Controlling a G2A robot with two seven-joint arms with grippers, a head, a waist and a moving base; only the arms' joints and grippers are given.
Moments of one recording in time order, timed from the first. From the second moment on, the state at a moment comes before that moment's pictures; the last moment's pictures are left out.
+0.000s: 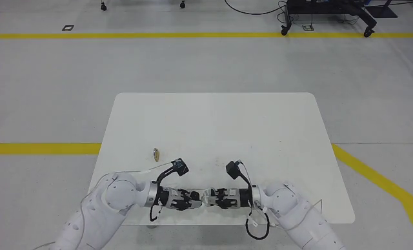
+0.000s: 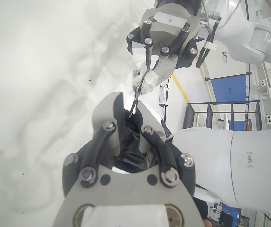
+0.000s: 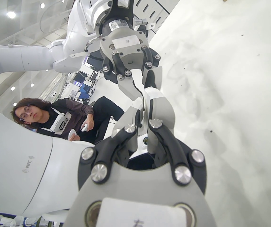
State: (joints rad) left arm 1.05 -1.06 -0.97 -1.47 0.12 -0.55 -1.08; right arm -1.09 -1.13 0.92 -1.27 0.00 -0.85 0.85
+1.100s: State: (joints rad) left arm 1.14 -1.08 -1.00 -1.47 0.08 -0.54 -0.65; right arm -1.11 -1.14 0.95 -1.25 0.05 -0.83 0.65
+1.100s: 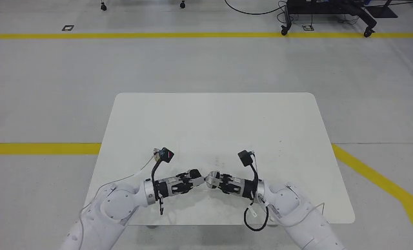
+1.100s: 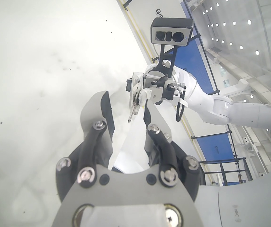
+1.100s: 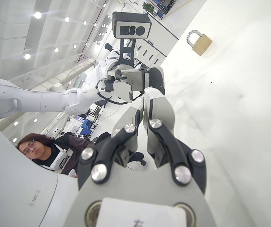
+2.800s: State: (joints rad) left arm 1.13 -1.07 -1.03 -1.50 0.12 -0.55 -0.76; right arm -1.07 -1.14 0.92 -1.22 0.16 -0.82 0.79
